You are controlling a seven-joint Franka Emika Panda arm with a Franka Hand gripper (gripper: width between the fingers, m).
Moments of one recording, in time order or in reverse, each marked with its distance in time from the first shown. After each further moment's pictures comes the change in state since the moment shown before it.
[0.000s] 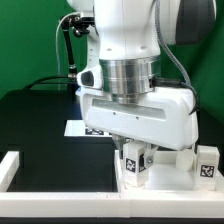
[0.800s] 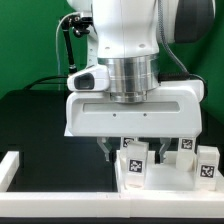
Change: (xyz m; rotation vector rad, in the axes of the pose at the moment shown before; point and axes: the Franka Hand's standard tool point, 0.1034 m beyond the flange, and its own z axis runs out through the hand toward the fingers) arm 0.002 0.001 0.000 0.008 -0.005 -0.659
